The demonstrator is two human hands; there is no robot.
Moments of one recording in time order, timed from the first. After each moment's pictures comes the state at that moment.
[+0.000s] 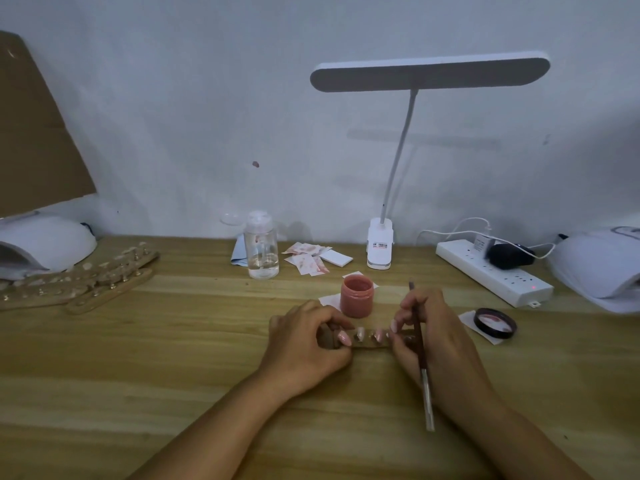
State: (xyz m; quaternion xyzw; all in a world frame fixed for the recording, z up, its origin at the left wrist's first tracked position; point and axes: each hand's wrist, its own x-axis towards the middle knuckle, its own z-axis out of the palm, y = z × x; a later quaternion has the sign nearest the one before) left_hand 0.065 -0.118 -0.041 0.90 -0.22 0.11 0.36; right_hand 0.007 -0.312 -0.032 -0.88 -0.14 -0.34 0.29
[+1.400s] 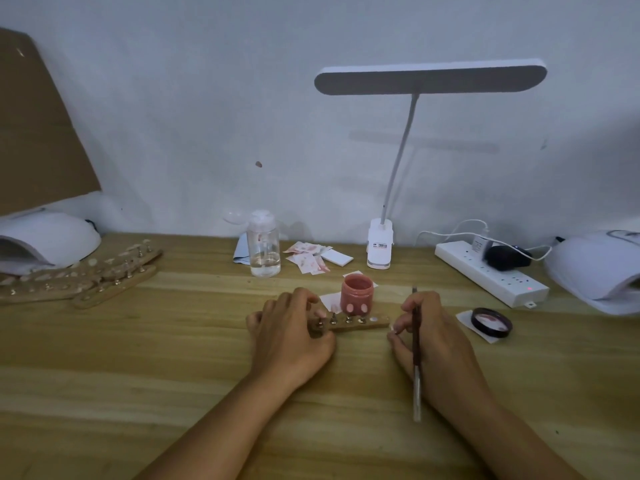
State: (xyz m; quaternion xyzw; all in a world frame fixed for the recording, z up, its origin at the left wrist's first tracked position) left_hand 0.061 -0.114 -0.038 0.93 -0.10 0.20 0.29; right_hand -0.004 -0.307 -0.029 -0.91 -0.09 -0.30 0.27
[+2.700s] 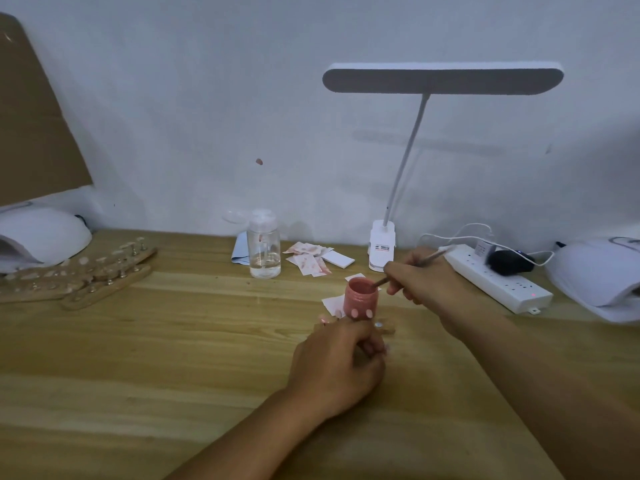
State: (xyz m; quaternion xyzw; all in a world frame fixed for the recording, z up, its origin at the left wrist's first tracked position) left_hand 0.046 -0.143 -0.044 0.89 -0.26 0.09 0.36; right_hand 0.075 -0.305 0.035 -0.84 0.11 -0.14 0.51
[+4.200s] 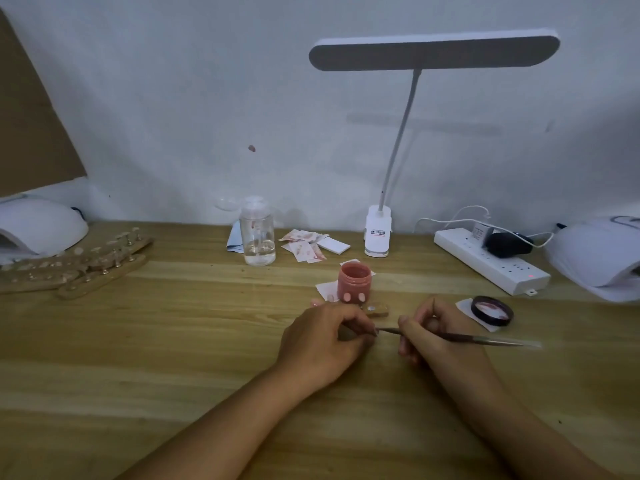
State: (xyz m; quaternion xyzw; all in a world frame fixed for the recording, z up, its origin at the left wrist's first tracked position) left_hand 0.053 -0.141 -0.039 0.90 -0.23 0.04 0.38; right_hand -0.013 -0.302 -0.013 -0.78 0.05 -0.15 0.60
